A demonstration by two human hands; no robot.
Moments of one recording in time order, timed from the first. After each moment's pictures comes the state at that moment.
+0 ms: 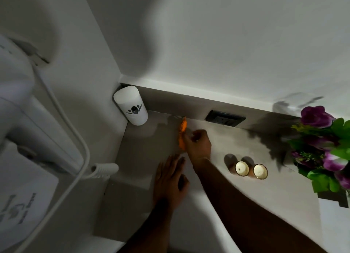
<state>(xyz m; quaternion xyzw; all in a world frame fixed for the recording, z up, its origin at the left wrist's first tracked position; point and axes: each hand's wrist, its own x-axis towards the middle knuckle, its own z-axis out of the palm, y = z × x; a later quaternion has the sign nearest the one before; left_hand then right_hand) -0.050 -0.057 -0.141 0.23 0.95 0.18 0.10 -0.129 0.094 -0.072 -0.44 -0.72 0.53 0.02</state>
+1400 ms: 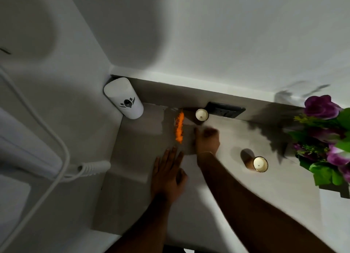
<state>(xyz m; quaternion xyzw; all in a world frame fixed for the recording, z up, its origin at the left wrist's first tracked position) -0.050 -0.052 -0.126 0.22 0.95 0.19 0.10 -0.123 0.121 -0.101 -0.57 -0.62 0.54 0.06</state>
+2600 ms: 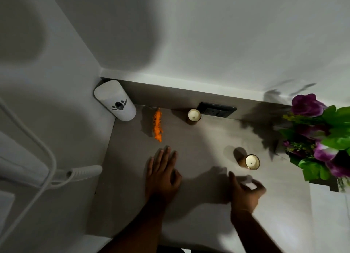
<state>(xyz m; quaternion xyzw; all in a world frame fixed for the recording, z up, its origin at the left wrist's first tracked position) -0.049 -0.055 -0.140 0.22 0.96 0.18 0.08 0.072 0.158 -0.091 -0.71 -0.50 0.47 0.13</state>
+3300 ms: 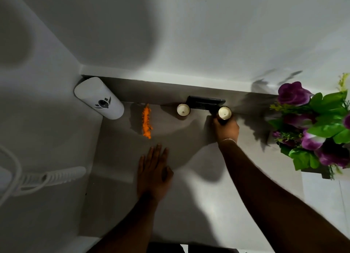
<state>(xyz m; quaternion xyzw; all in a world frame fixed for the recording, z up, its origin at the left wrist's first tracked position) -0.049 -0.051 -0.142 0.21 0.96 0.13 0.10 -0.090 0.257 -0.108 -0.55 -0.71 0.43 0.04</state>
